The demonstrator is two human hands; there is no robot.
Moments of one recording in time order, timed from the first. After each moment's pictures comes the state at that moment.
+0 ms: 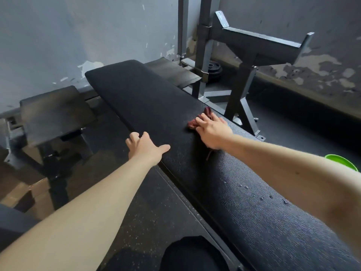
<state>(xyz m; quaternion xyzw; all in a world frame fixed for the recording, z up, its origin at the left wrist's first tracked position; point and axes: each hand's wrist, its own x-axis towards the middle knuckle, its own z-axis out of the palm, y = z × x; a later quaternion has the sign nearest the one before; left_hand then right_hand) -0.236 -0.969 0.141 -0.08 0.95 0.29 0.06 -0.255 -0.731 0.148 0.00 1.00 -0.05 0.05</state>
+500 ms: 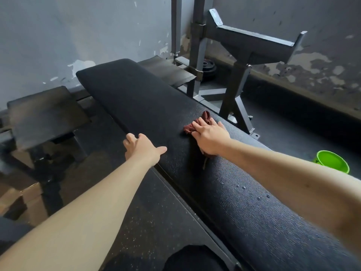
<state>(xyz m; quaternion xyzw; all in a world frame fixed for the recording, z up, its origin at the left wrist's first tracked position) -0.242 -0.962 0.144 -0.09 0.97 0.23 0.08 -0.243 -0.734 0.142 0.02 1.00 -0.03 0.07</state>
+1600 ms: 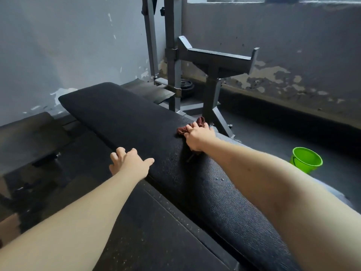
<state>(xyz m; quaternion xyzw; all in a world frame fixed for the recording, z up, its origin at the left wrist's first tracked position) -0.208 -0.954 0.142 -0.03 0.99 0.15 0.06 -0.235 -0.711 0.146 0.13 0.99 -0.05 0.08</state>
